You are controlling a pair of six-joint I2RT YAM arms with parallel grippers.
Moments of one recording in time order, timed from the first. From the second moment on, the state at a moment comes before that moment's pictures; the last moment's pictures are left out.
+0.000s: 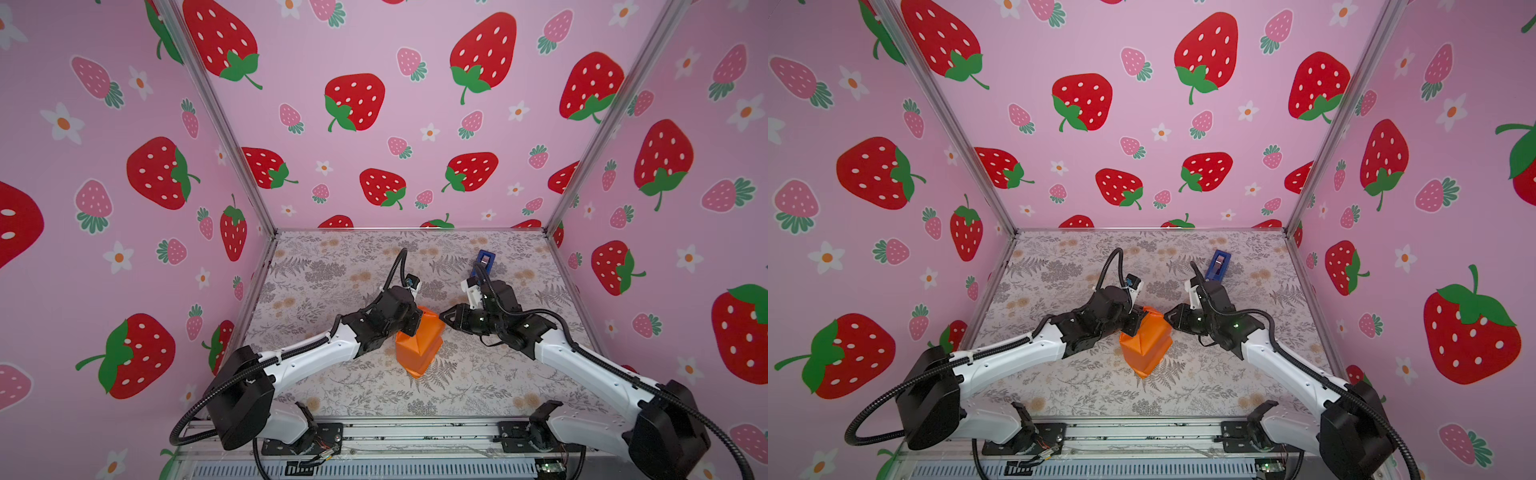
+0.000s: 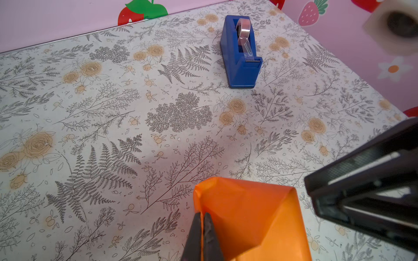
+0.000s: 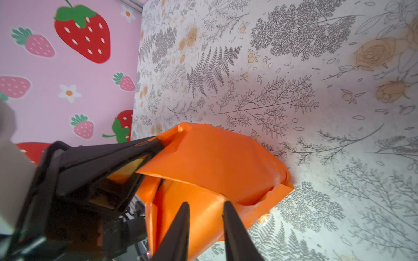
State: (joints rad) left arm -0.85 1.41 0.93 -0.17 -0.16 -0.25; right arm 0.68 1.19 0.76 -0.25 -0.36 0.78
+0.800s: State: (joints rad) left arm -0.85 1.41 0.93 -0.18 -0.18 -0.24; right arm 0.70 1.42 0.86 -0.21 -0.47 0.63
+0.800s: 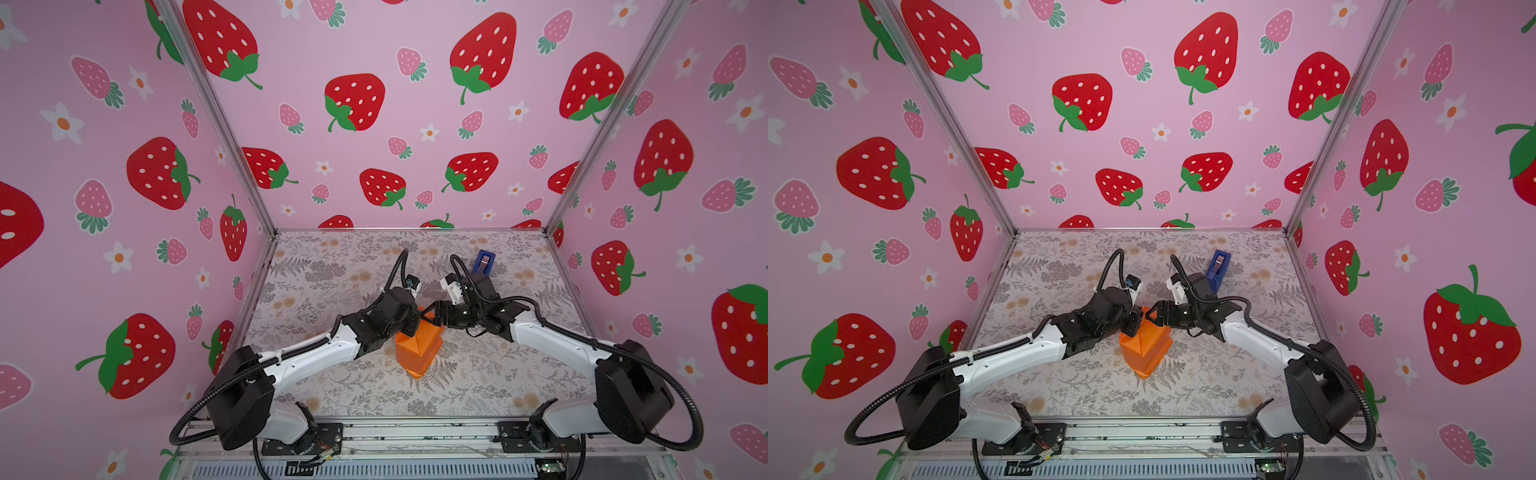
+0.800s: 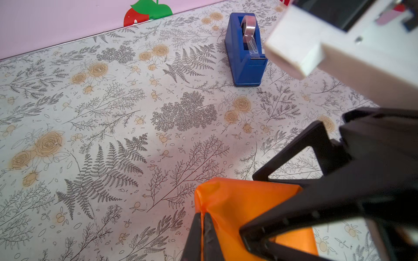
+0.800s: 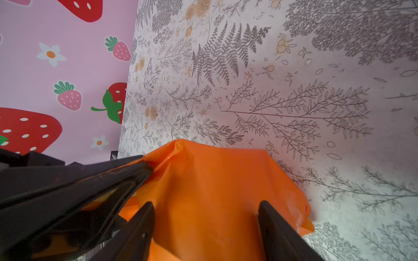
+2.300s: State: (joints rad) left arm -0.85 1.45 0.93 -0.17 0.05 -0.40; right arm 0.73 1.22 0.83 -0.39 -0.22 0.62
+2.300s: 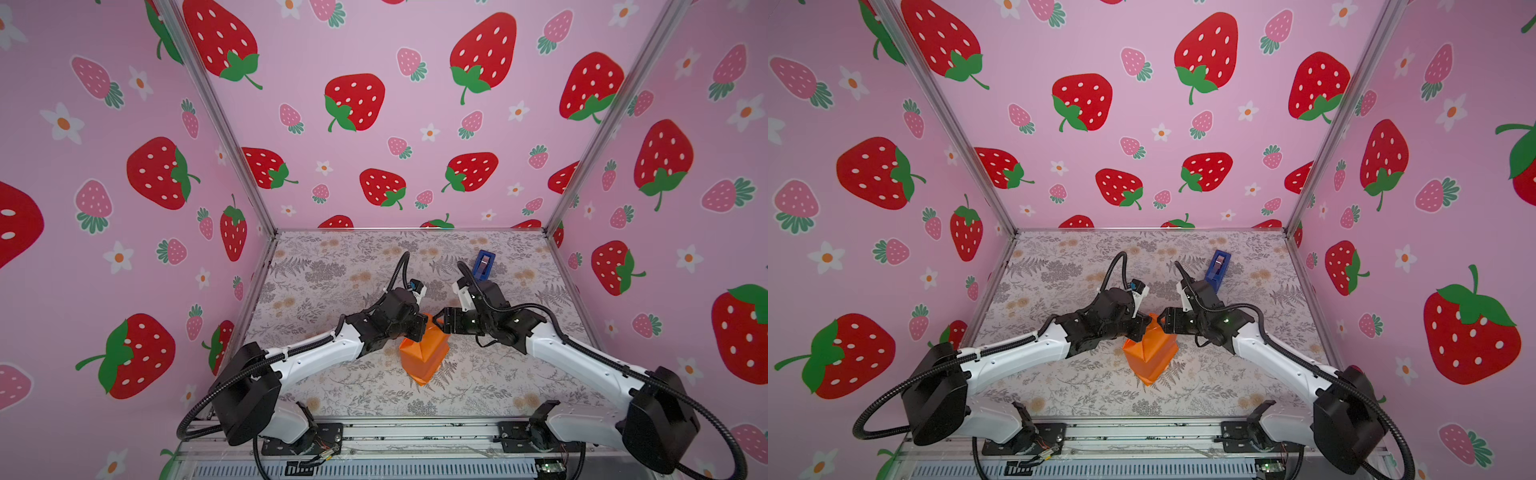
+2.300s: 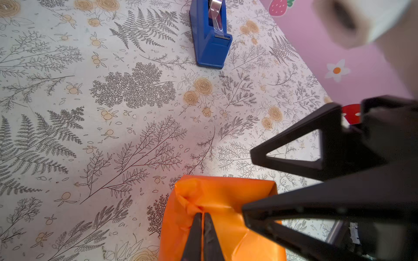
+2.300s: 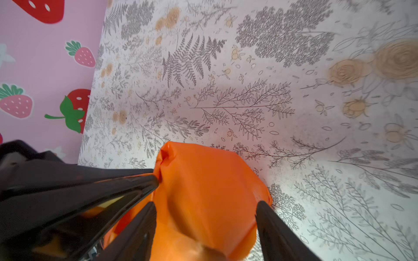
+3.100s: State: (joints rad) left arm -0.84 1.45 0.94 -0.17 0.10 -0.42; right arm 0.66 1.16 0.50 0.10 -0.47 1.05
